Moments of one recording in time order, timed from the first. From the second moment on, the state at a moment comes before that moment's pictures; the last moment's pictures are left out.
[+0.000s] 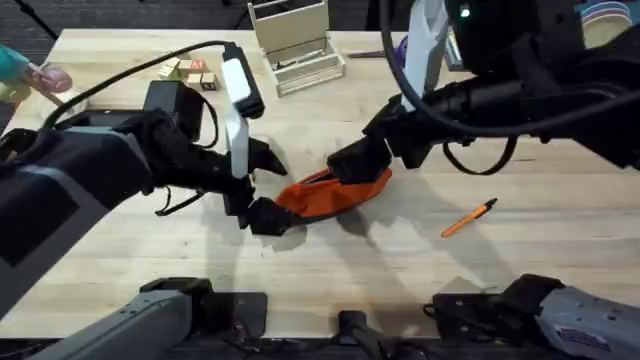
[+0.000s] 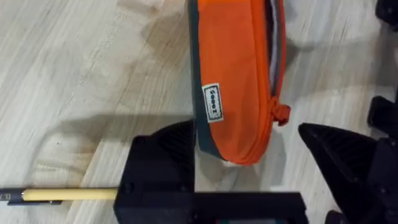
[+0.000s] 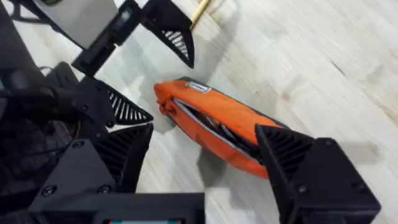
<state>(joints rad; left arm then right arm) 0.00 1.23 0.68 -0.86 0.82 1.03 0.59 1.24 1.09 -0.74 -0.41 -0.04</state>
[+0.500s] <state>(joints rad) 0.00 1.18 0.68 -0.90 0.81 1.02 0.59 1.24 1.28 -0.95 -0.39 -0.33</state>
